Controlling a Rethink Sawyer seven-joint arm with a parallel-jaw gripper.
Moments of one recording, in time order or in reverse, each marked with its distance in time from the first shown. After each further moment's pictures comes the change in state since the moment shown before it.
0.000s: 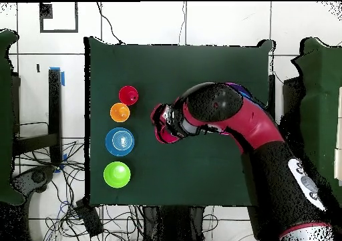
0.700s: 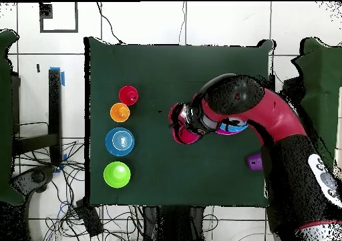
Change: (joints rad) arm -0.043 0.039 0.000 -0.113 -0.094 0.128 0.000
